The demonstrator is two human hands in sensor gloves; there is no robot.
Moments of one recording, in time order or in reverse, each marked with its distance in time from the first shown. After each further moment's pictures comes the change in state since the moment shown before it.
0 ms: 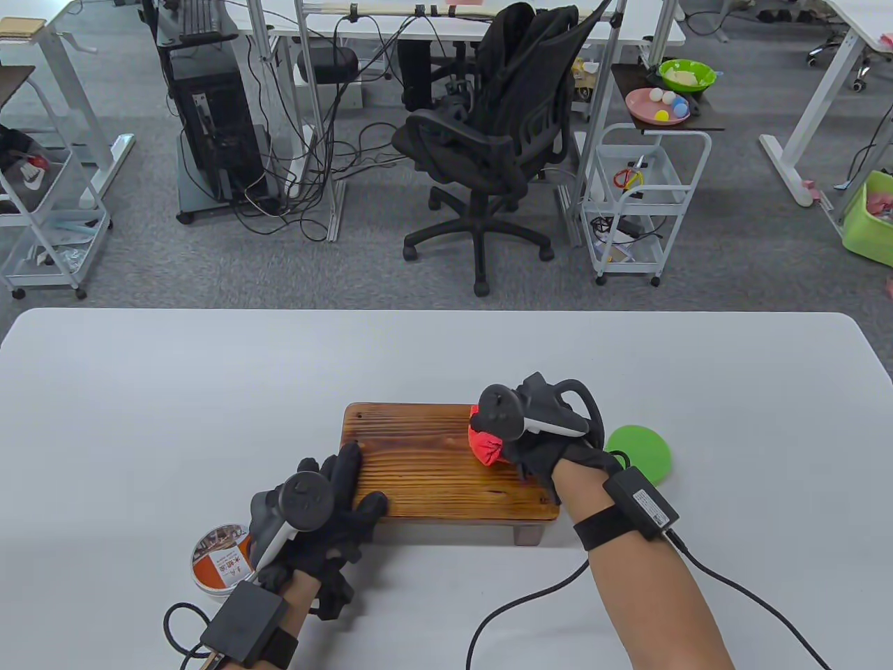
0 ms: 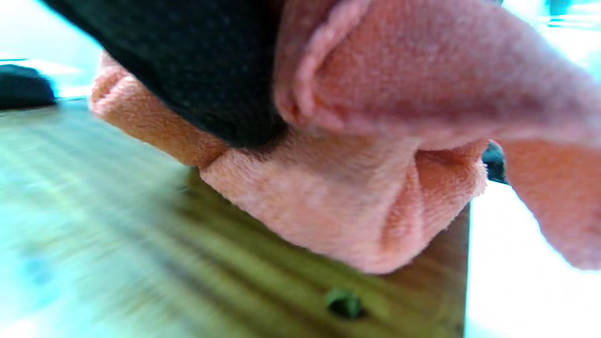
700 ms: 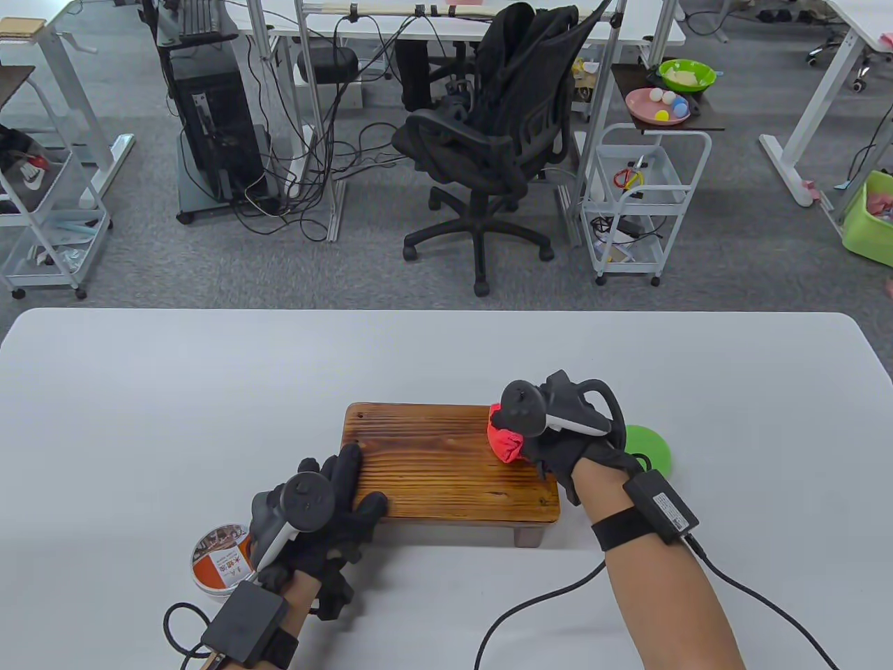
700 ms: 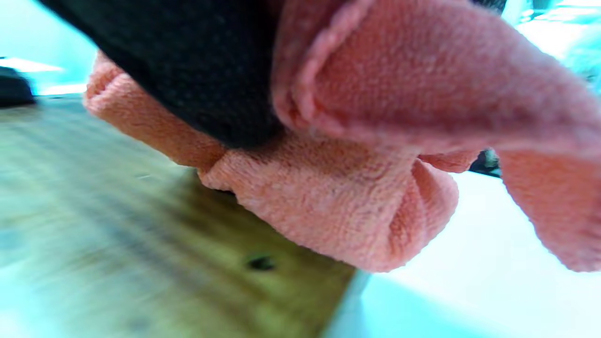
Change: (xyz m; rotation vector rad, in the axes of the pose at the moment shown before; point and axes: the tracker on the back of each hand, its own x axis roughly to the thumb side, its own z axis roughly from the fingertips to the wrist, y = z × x) left_hand 0.001 -0.001 0.000 0.003 -0.002 -0.012; right_hand -0.023 0.001 0.012 0.014 0.060 -0.022
